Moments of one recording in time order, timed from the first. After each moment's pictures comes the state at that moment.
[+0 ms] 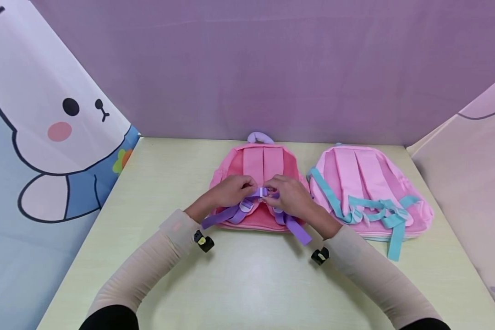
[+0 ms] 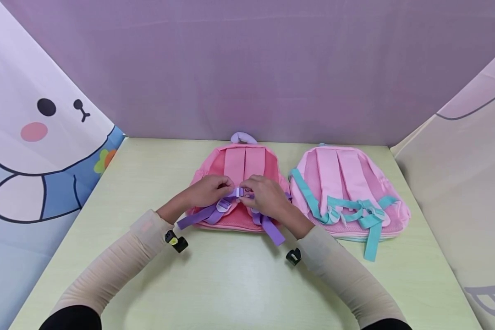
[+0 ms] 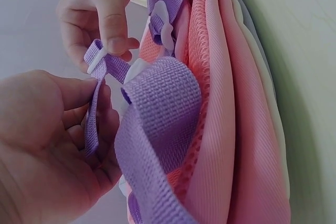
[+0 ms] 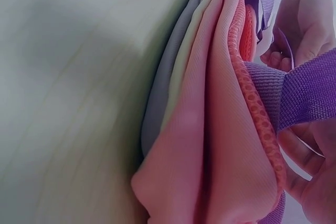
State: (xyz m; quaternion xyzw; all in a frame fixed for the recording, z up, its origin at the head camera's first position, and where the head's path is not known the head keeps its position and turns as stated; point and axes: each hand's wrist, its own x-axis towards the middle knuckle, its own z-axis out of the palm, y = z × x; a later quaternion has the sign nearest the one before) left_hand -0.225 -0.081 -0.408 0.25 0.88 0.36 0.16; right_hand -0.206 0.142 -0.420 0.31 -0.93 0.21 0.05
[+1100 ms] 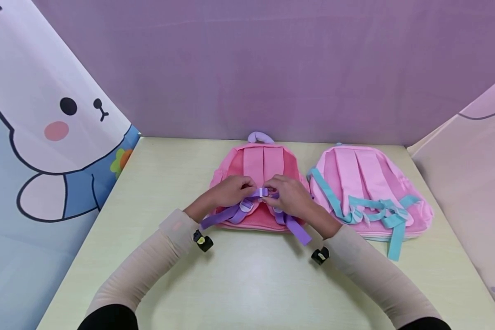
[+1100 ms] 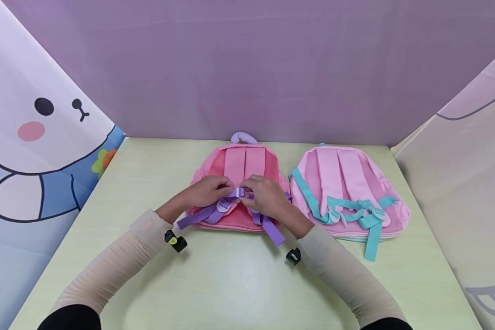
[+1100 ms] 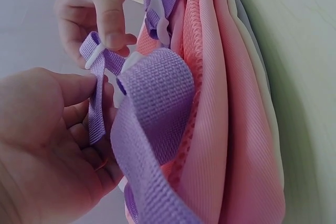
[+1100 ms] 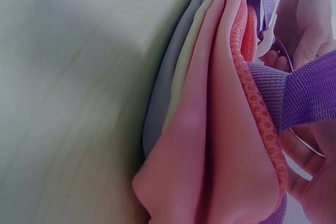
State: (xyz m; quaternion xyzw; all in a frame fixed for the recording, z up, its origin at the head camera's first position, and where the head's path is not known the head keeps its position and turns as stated) left_hand -0.226 -0.085 -0.411 0.26 0.88 0.36 0.17; right_hand -0.207 0.141 -0.421 0.31 -0.93 0.21 0.05
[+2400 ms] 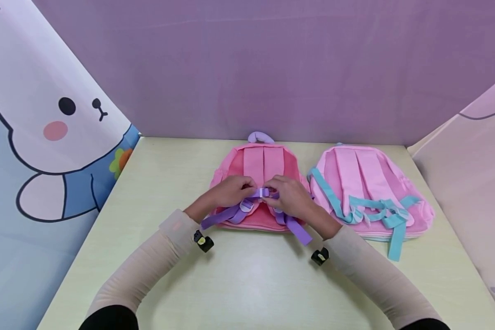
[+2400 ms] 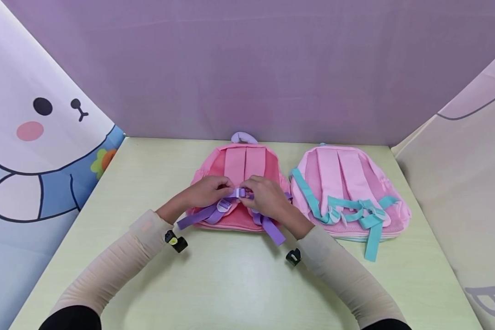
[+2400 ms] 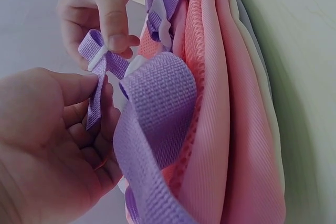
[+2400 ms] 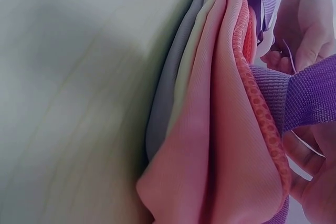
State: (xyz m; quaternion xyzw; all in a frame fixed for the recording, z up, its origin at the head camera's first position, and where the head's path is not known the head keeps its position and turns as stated) left_hand -0.228 -0.086 -0.413 0.26 0.88 0.36 0.17; right_hand -0.208 0.141 -0.424 0.31 -0.93 0.20 0.06
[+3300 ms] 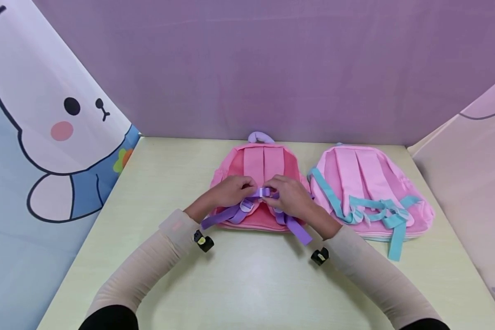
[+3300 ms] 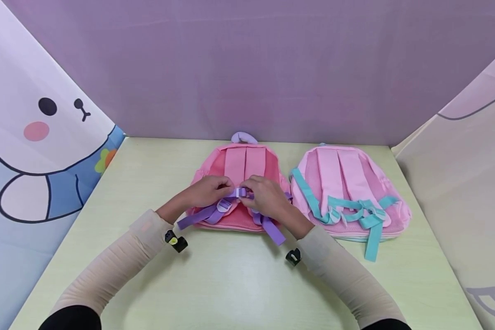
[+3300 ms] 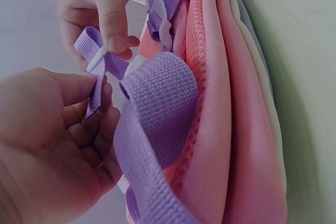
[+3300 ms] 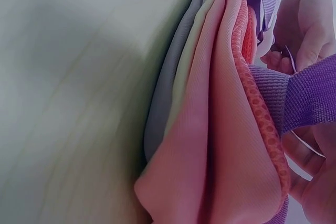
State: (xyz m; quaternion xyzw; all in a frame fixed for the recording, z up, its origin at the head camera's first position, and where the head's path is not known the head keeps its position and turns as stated) left_hand -0.229 -0.087 -0.412 0.26 0.88 0.37 0.17; right_hand -0.208 0.140 -0.423 0.31 -0.93 0.21 0.06
